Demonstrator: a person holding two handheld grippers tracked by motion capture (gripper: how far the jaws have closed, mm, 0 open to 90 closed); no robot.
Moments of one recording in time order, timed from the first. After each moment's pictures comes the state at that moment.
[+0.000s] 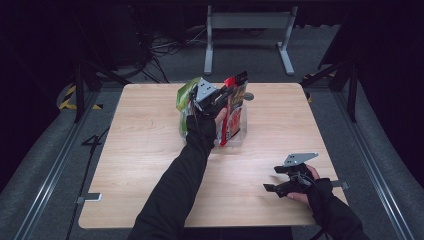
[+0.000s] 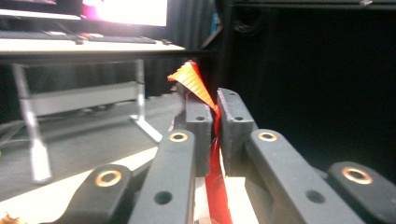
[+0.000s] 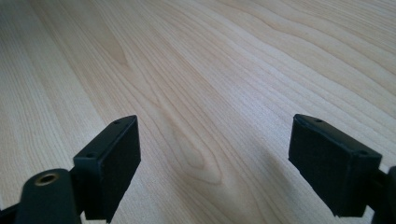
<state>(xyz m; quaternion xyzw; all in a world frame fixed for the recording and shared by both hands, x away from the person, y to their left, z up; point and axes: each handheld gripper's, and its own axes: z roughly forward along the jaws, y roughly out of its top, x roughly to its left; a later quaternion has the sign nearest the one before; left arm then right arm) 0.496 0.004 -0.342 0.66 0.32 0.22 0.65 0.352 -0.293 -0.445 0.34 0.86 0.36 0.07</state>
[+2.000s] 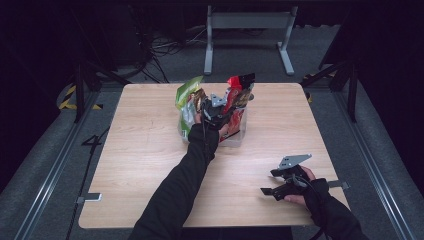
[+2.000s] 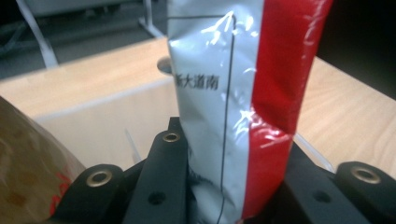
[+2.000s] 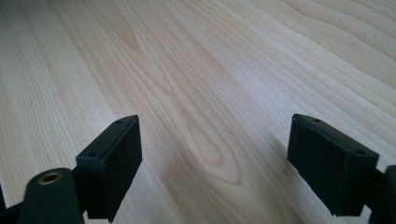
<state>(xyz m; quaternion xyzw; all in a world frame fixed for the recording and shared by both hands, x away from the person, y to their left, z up) 0.503 -0.019 -0.390 0.75 0.38 0.20 0.50 0.351 -0.284 -0.451 0.32 0.88 0.34 0.06</state>
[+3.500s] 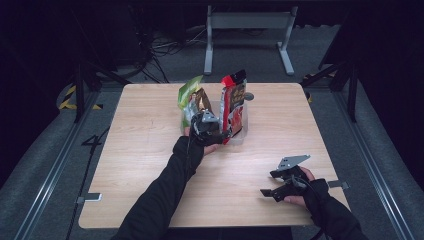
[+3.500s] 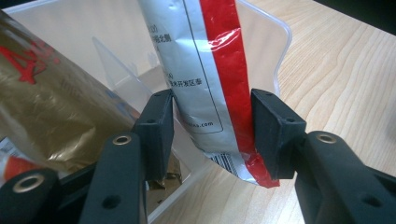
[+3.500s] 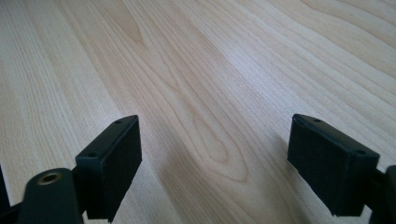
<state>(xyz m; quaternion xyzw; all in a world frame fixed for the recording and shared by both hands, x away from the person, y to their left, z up) 0.476 0.014 -0.414 0.82 0.33 0.12 0.44 0.350 -0.282 -0.452 0.32 0.89 0.34 0.05</state>
